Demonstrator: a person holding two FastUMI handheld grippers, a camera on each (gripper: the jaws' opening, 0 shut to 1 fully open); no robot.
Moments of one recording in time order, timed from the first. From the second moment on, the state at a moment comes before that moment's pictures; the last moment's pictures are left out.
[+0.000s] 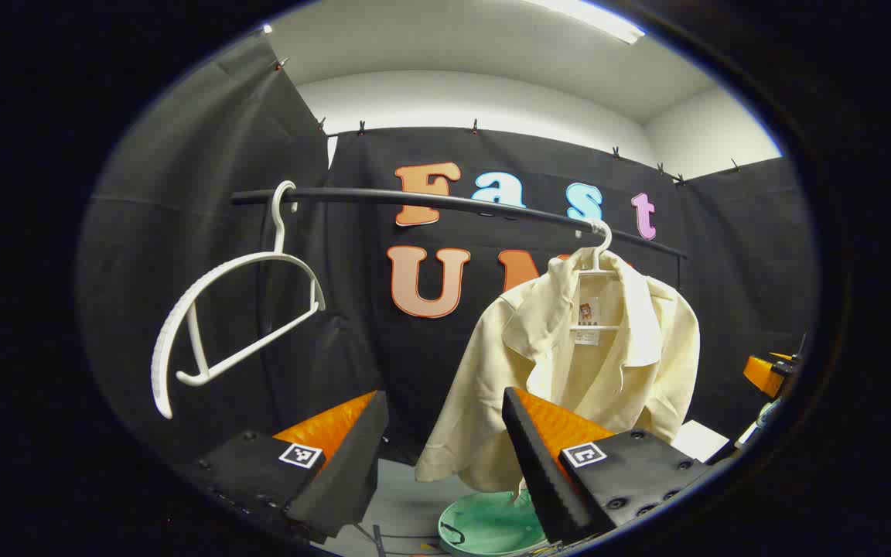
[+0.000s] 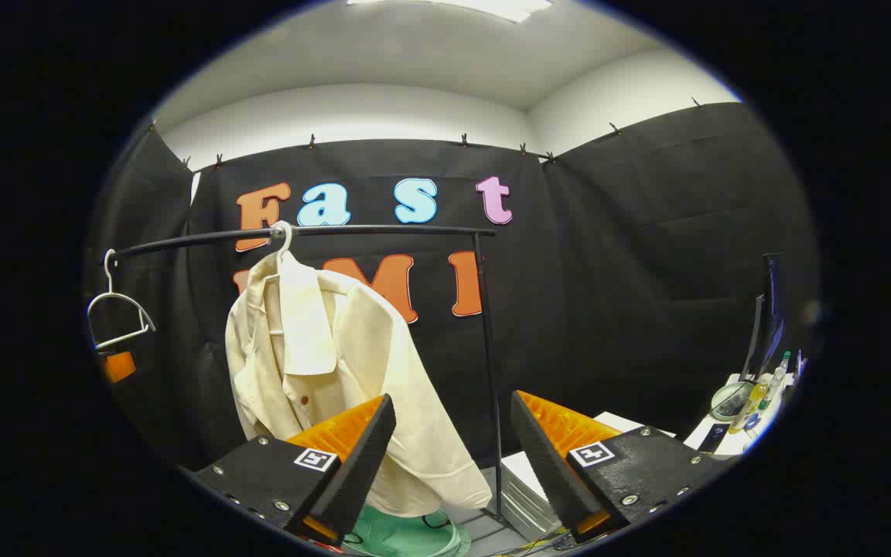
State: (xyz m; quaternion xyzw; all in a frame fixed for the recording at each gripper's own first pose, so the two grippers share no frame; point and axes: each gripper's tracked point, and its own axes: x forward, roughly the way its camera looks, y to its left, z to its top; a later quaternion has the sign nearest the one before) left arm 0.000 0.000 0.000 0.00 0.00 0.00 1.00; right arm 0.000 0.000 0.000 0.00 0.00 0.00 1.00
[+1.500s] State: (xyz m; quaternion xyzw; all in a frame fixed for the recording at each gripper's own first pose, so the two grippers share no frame) left arm -0.024 0.022 -0.019 -0.01 0.02 0.01 1.00; right arm -0.009 0.067 -0.032 0.00 0.03 0.04 1.00
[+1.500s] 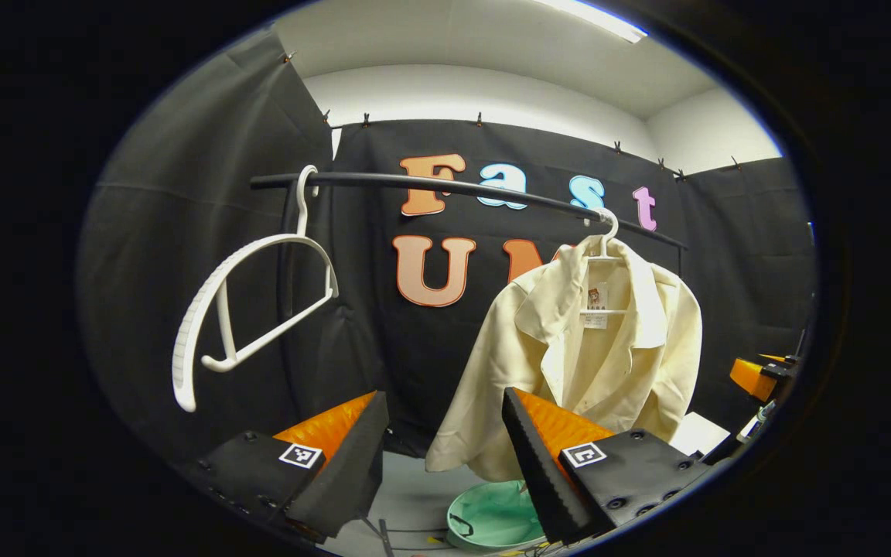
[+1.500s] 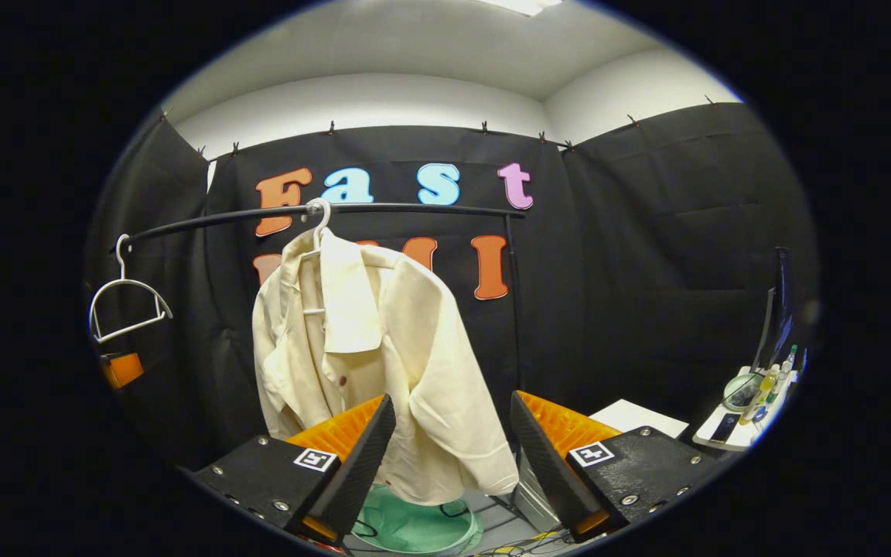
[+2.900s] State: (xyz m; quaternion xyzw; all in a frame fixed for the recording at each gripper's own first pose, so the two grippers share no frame) left arm 0.010 0.050 -0.043 0.00 0.05 0.03 1.00; right arm 0.155 0.224 -0.118 0.03 0.11 0.13 0.98
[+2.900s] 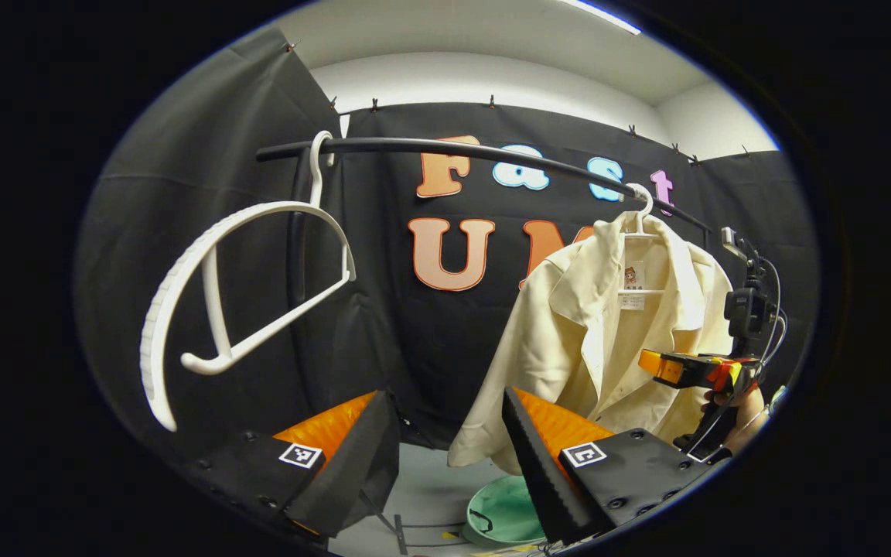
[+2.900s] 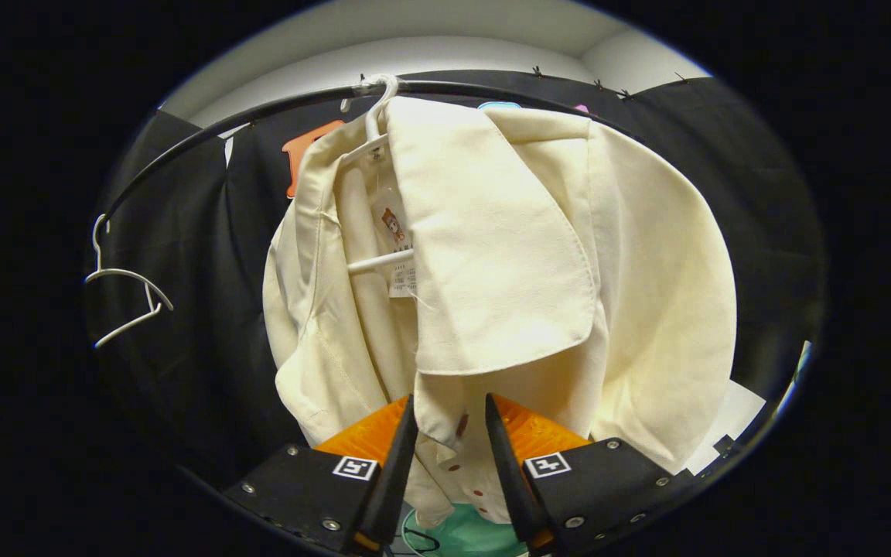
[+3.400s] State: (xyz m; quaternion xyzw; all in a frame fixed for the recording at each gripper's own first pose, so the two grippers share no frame) left arm 0.051 -0.009 -0.045 0.00 0.05 0.00 1.00; right arm 0.152 0.215 -0.104 0.02 0.13 0.18 0.97
